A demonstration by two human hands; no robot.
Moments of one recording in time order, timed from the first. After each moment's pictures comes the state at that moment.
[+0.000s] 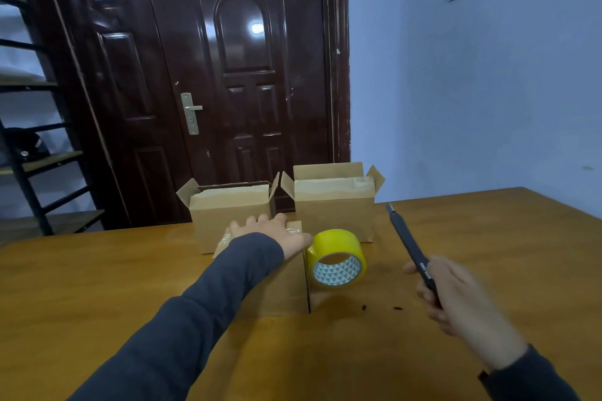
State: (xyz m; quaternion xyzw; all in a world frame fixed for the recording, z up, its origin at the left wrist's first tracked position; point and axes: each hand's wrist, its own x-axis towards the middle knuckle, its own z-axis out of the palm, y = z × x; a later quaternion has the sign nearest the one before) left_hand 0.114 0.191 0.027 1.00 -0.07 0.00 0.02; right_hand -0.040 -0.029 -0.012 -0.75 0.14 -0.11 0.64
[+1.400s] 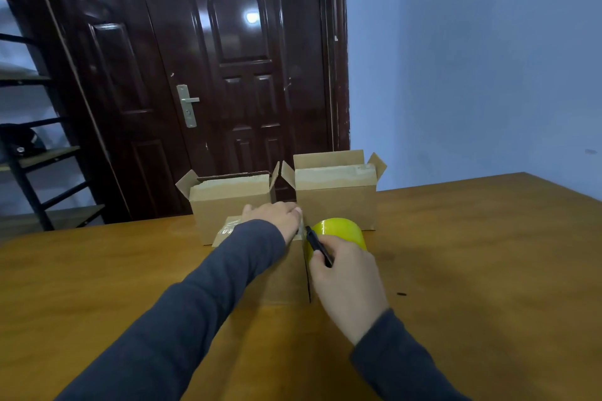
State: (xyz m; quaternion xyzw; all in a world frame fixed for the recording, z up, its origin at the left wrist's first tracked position) left_hand 0.116 0.188 0.027 0.99 -0.13 0.05 0.09; right_hand 0.001 0.089 -0.018 -0.88 0.04 -0.25 0.40
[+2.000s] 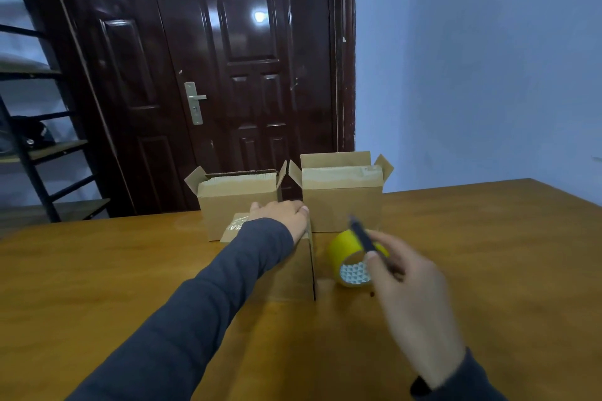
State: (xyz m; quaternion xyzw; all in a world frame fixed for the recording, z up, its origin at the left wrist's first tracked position) left_hand 0.121 0.190 0.019 0.98 -0.13 0.06 0.11; right_hand -0.051 0.055 -0.006 -0.82 0.06 -0.26 0.50
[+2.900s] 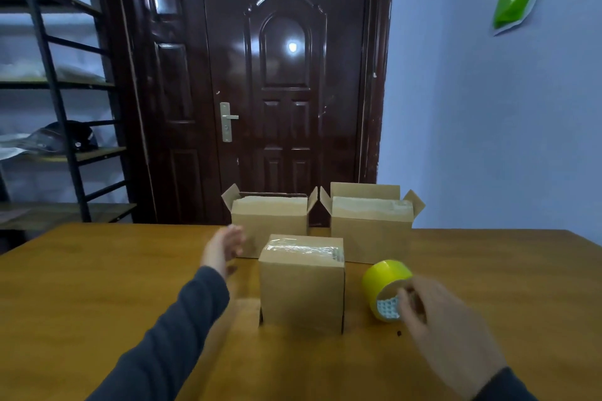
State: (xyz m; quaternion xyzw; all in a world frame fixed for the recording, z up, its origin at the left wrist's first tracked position) left_hand 0.115 0.317 -0.005 0.63 0.08 0.07 0.77; right_hand -0.028 0.031 -0.018 -0.96 0.01 -0.24 0.17
